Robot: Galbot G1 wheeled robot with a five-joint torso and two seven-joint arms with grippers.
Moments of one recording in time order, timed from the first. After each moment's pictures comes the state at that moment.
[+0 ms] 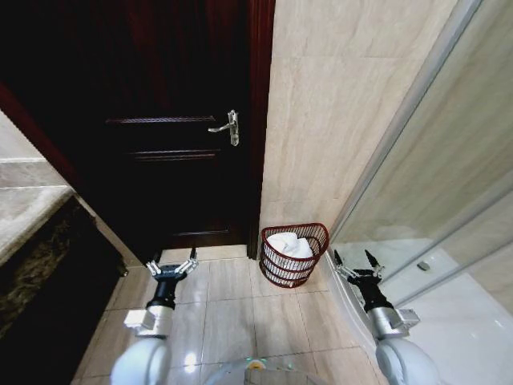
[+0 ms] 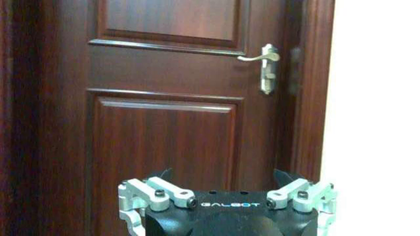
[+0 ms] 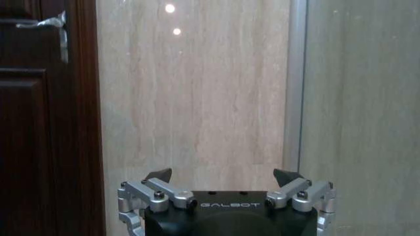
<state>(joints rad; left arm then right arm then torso) 1.77 -1.44 -0.69 -2.30 -0.25 -0.05 0.05 -1.70 1.36 0.75 2.13 0.30 0.09 -0.08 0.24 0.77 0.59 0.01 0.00</state>
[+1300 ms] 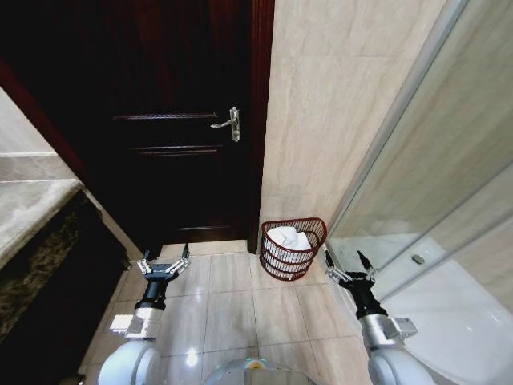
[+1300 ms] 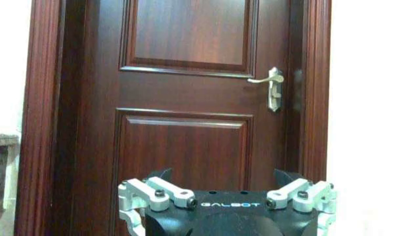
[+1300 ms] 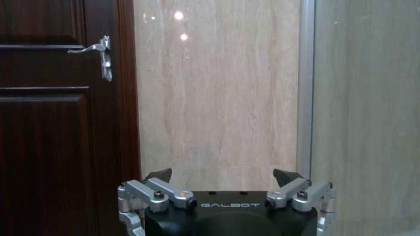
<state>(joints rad) 1.79 -1.43 -0.71 -2.24 -0.27 -0.22 0.04 -1.78 1.45 0.68 2.24 0.21 0.09 -0.10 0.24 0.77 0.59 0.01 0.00</state>
